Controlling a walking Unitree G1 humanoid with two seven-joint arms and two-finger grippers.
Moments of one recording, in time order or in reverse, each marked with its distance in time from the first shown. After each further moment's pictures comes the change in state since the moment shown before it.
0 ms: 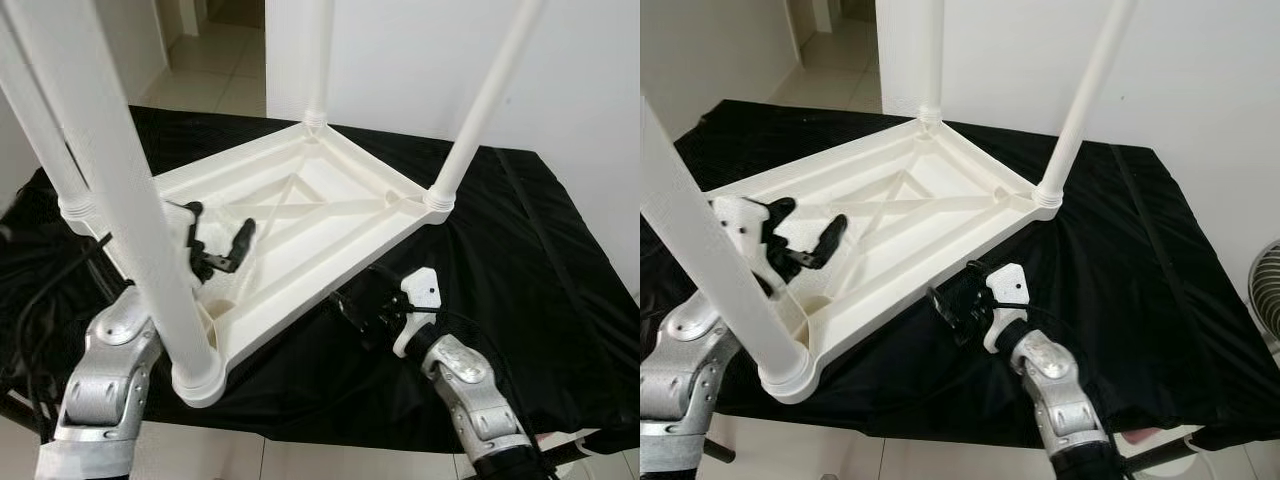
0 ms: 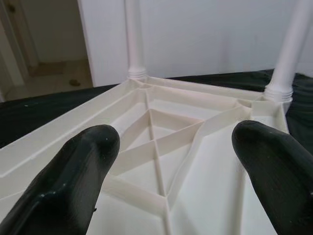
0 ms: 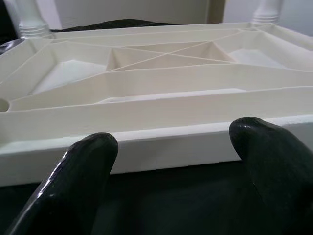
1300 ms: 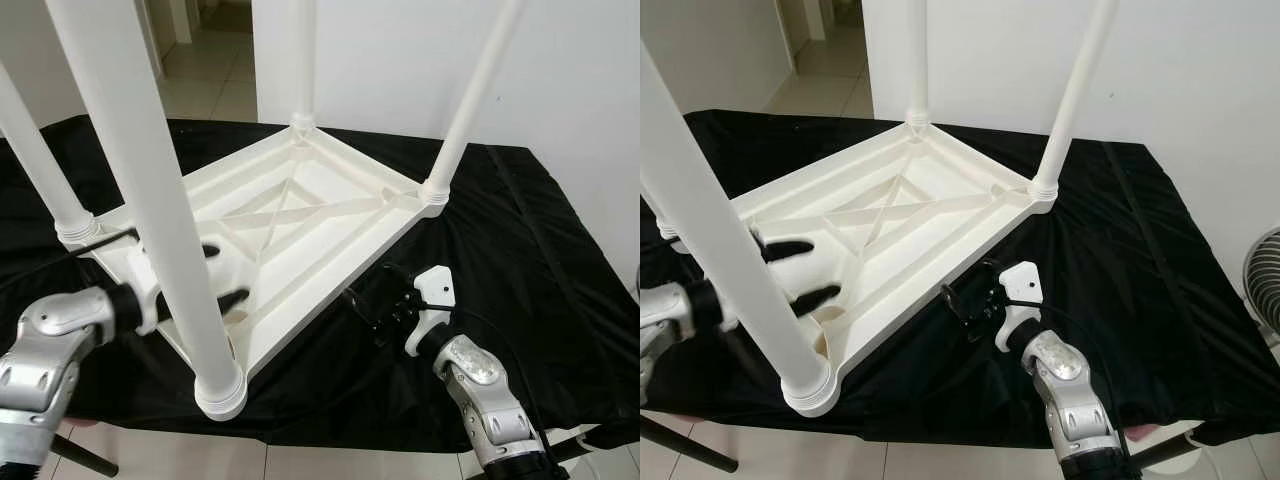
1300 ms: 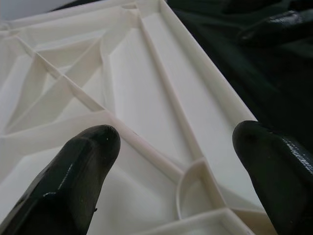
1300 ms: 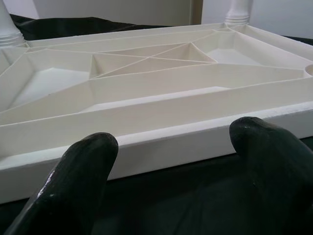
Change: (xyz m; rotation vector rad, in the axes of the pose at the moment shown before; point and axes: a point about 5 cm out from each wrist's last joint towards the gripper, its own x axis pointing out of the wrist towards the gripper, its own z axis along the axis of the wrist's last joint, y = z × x) left arm -0.036 0.039 -0.027 0.197 0.296 -0.600; right arm -0.008 -0.005 0.004 0.001 0.018 -0.037
